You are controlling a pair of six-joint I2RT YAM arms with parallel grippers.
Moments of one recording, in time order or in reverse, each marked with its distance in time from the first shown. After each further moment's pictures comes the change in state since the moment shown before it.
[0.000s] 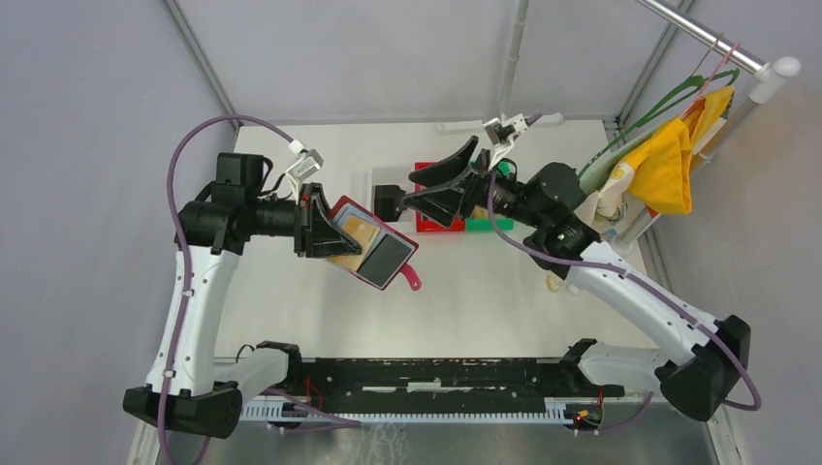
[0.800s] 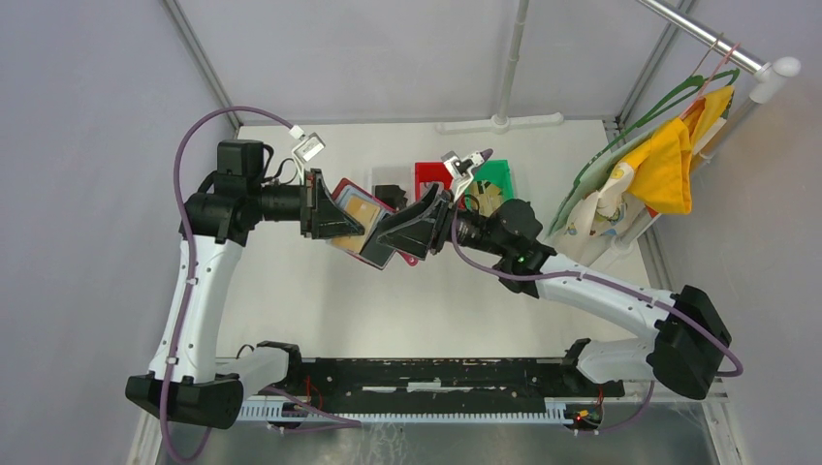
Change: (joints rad) left arm 0.000 0.044 0.009 0.151 -0.143 -0.230; right arm 0.165 0.077 -0.177 0.250 0.085 0.237
